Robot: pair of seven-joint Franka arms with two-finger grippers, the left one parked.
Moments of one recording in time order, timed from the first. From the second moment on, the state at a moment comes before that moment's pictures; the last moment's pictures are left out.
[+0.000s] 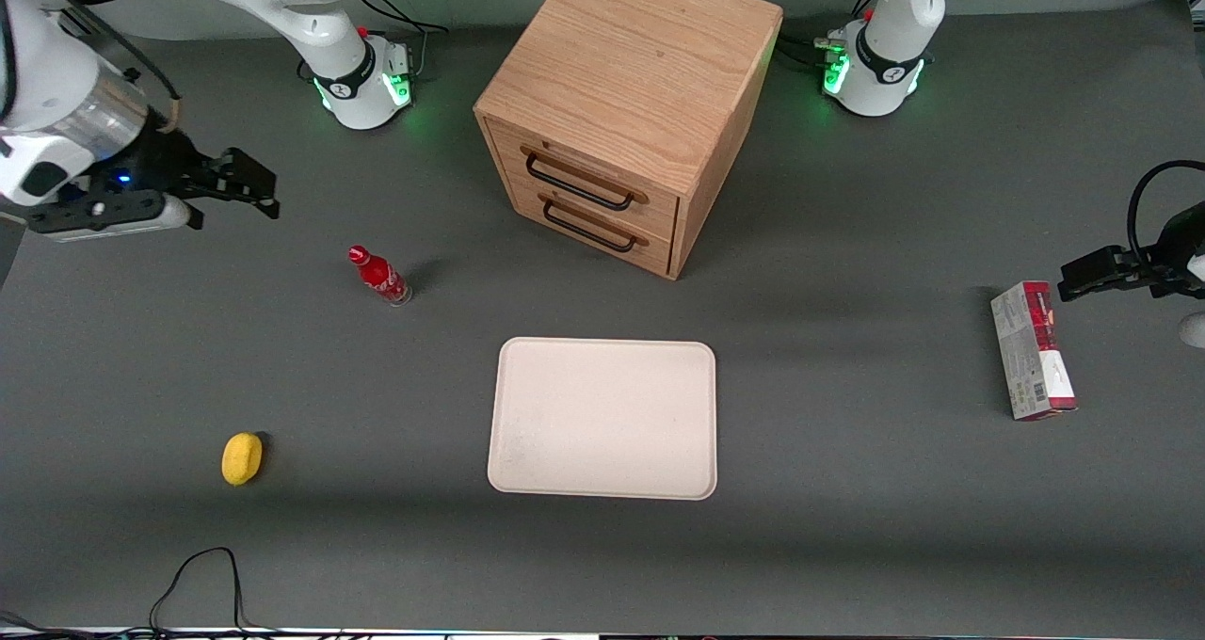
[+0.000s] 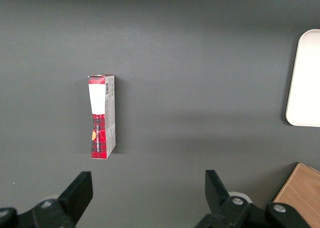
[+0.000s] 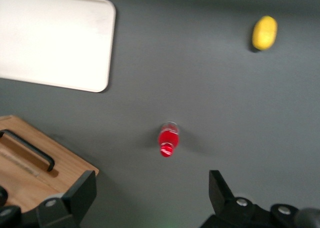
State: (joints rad) arm 0.04 -0.08 0.18 -1.70 0.07 1.63 0.09
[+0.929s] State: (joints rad) arm 0.56 0.25 0.19 -1.43 0.07 1.64 0.09
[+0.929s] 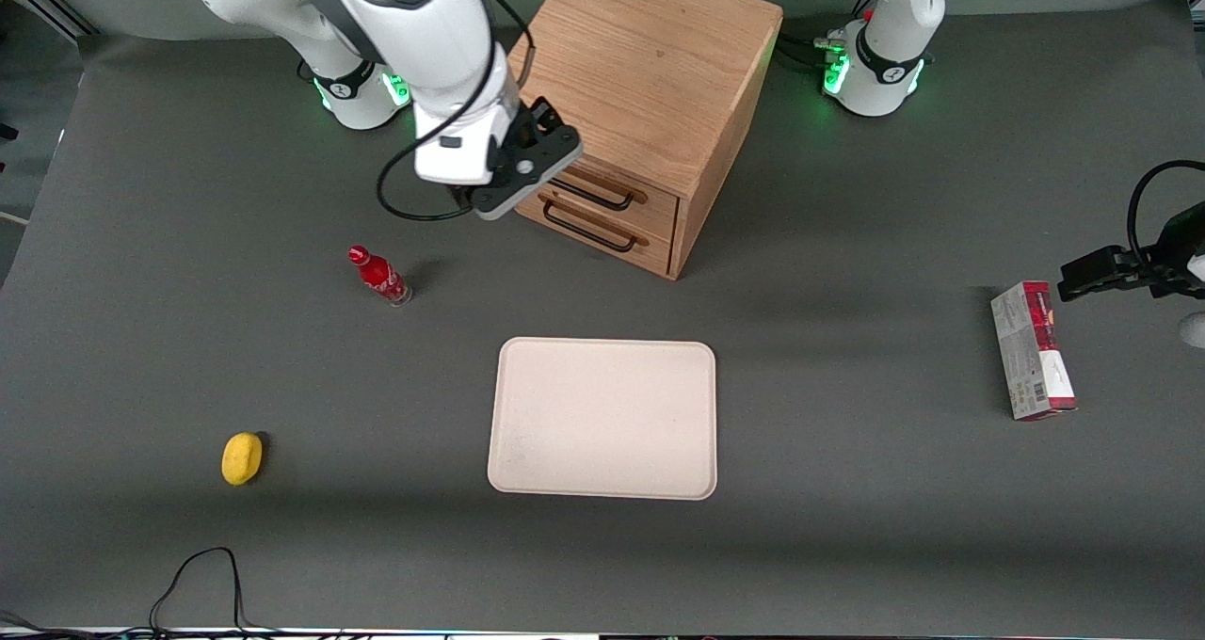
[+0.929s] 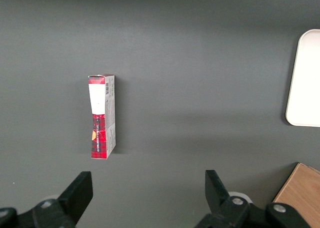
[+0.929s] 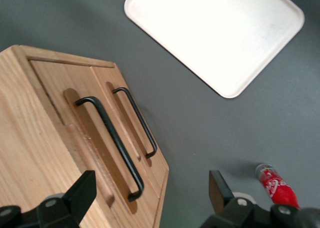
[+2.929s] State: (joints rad) arm 0.59 0.44 0.21 -1.45 0.11 1.69 -0.24
